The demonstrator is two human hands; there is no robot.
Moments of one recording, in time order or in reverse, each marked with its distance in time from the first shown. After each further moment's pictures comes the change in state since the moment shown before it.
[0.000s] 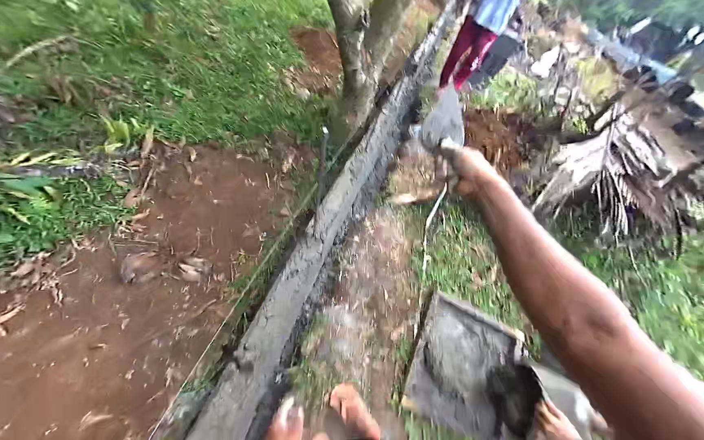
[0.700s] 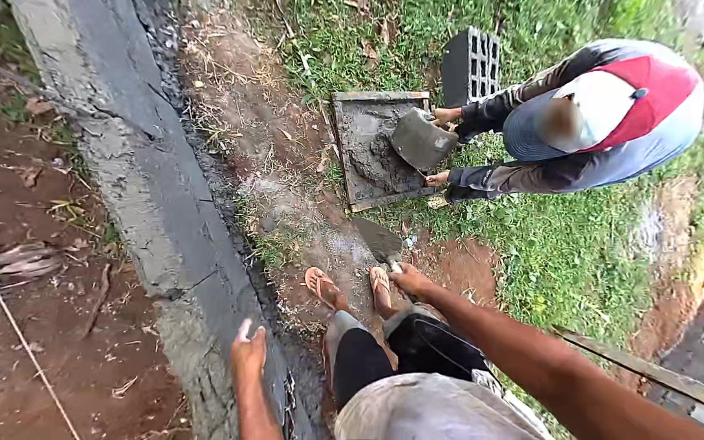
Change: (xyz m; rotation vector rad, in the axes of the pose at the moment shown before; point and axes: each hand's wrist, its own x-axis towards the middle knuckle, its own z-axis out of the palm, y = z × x) left_hand -0.032 -0.086 -0.035 0.436 -0.198 -0.099; right_hand -0.579 0.448 -0.036 -0.034 0.174 1.174
